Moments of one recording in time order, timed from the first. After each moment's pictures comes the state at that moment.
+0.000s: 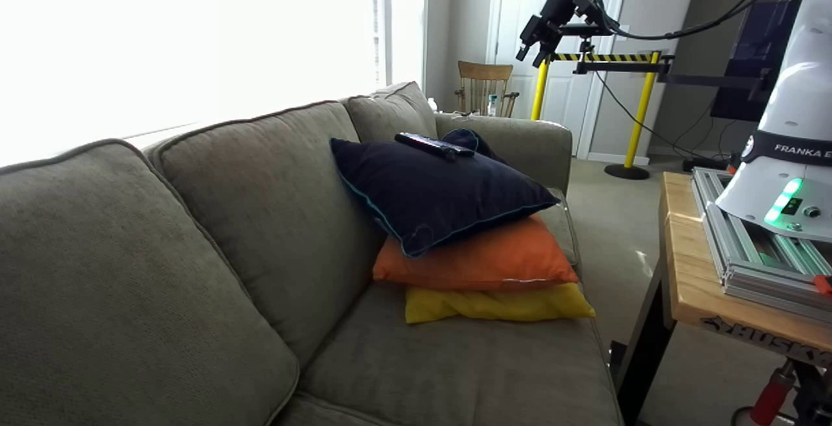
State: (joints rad) arm -0.08 -0.11 -0.39 -2.42 0.42 2.60 -0.51
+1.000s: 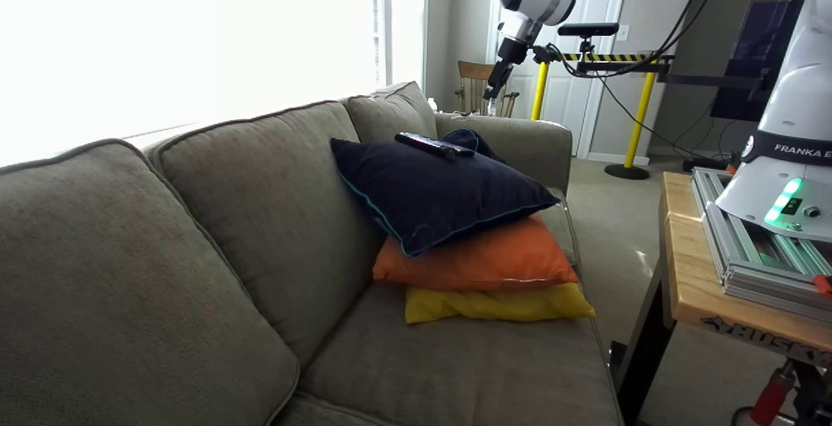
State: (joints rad) arm -0.14 0.35 -0.26 -2.09 0.67 2.64 -1.05
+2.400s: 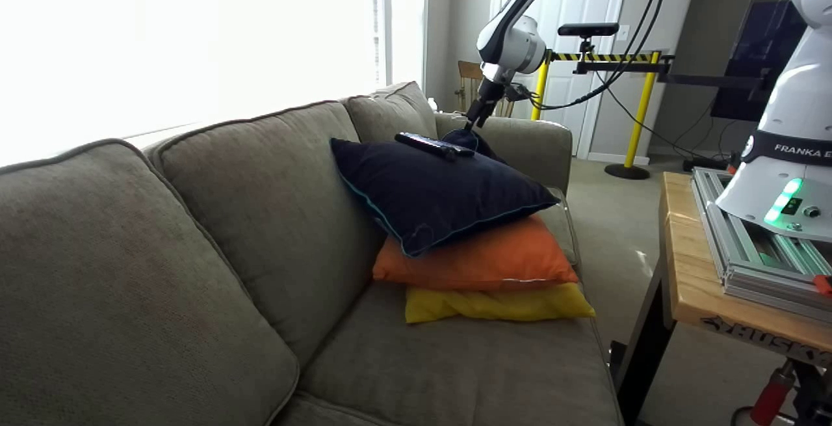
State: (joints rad) arm -0.40 0.71 0.02 -1.82 0.48 2.84 -0.79
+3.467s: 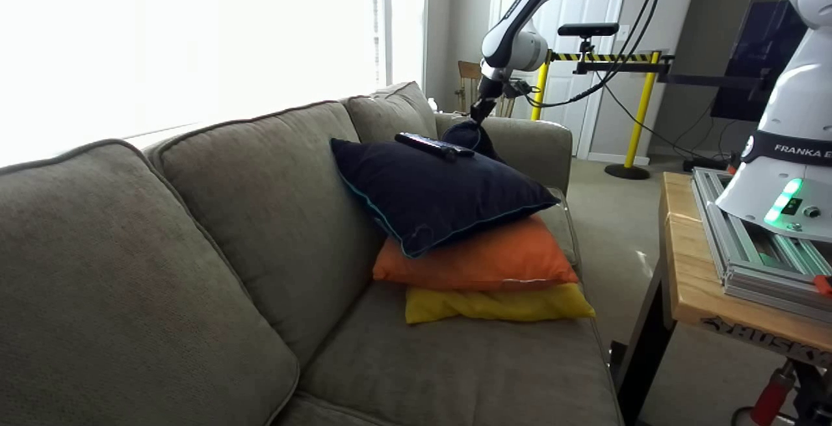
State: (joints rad) arm -0.44 0.71 0.02 -1.79 0.20 2.83 -0.49
